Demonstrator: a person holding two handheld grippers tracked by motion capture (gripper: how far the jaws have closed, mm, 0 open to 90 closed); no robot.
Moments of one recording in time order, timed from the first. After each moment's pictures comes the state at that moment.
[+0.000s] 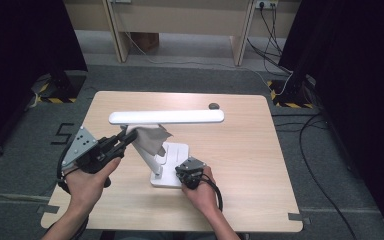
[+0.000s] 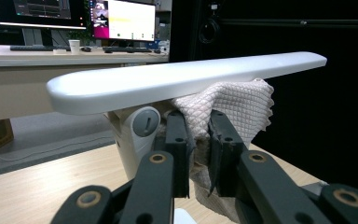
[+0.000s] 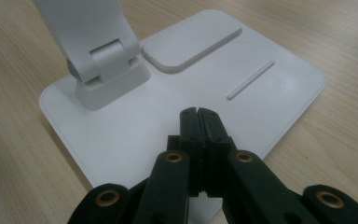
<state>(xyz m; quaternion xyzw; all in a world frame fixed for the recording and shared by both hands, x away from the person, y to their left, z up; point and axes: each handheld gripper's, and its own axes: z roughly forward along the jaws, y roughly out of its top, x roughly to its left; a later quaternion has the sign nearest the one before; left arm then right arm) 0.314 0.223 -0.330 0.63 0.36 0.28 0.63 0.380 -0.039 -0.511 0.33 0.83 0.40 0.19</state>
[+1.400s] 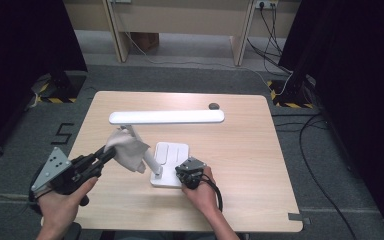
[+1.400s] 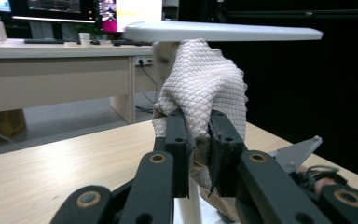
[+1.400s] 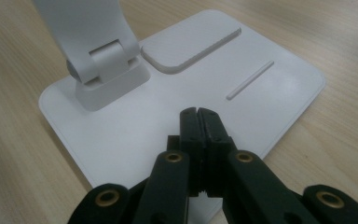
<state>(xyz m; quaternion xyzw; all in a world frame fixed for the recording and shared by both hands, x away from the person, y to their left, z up) 0.273 0.278 -0.354 0.64 0.37 0.29 0.61 0.379 -0.039 -0.511 0.33 0.83 0.41 0.19</state>
